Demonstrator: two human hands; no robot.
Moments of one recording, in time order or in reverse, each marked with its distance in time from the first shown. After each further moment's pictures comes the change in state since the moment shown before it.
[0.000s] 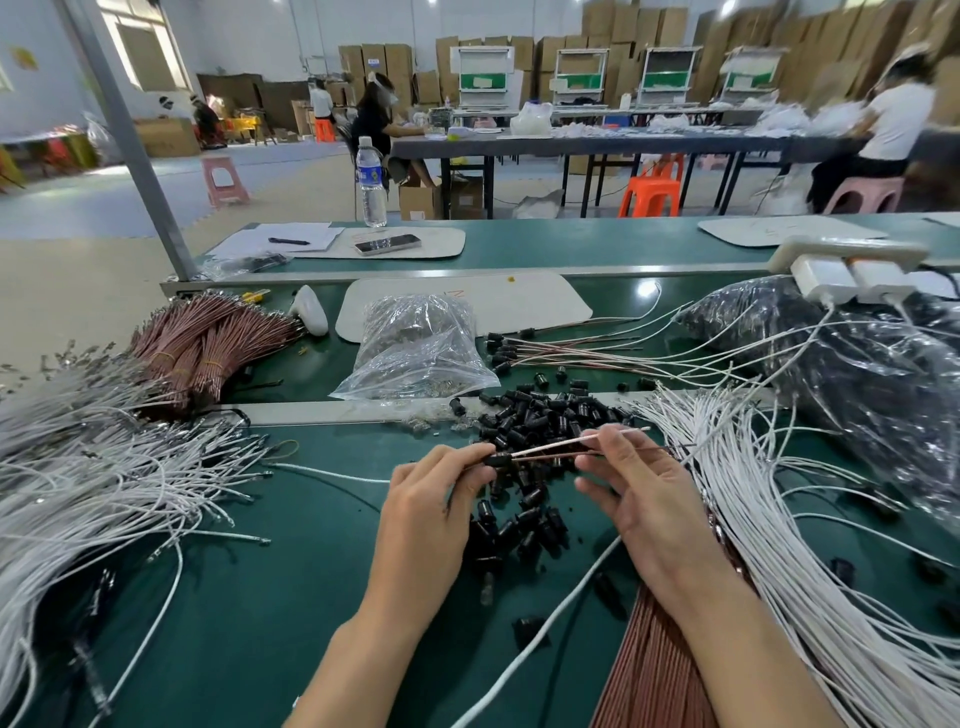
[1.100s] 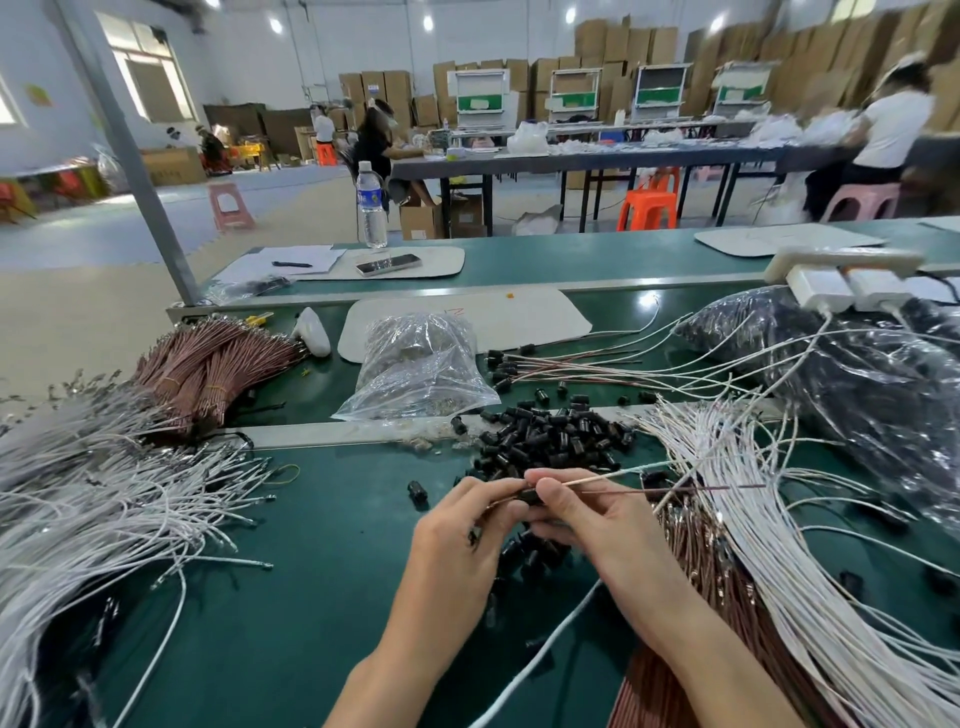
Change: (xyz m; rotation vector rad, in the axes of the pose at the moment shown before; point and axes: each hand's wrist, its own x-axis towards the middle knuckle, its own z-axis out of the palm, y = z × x) left_hand -0.003 0.015 0.009 -0.211 -0.086 0.044; right_hand -0.011 0.016 0.026 -0.288 -0.124 -0.011
